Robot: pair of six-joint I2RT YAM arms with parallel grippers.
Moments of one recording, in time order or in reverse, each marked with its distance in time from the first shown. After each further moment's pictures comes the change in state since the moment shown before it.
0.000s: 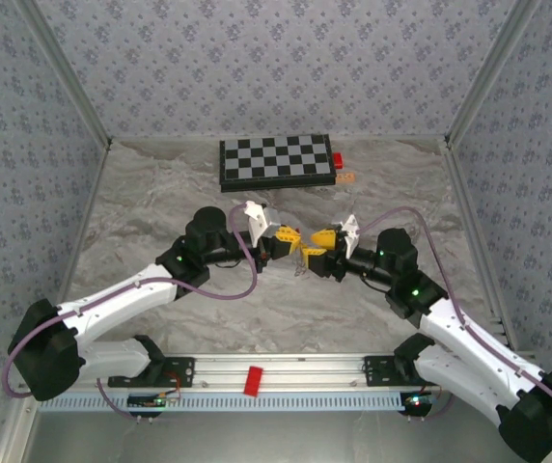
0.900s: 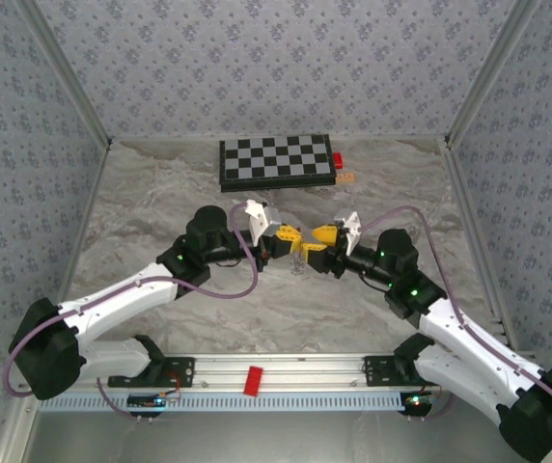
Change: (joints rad) left arm 0.000 0.008 0.010 0.002 0.002 -0.001; right arm 0.007 0.015 -0.009 0.062 0.044 0.035
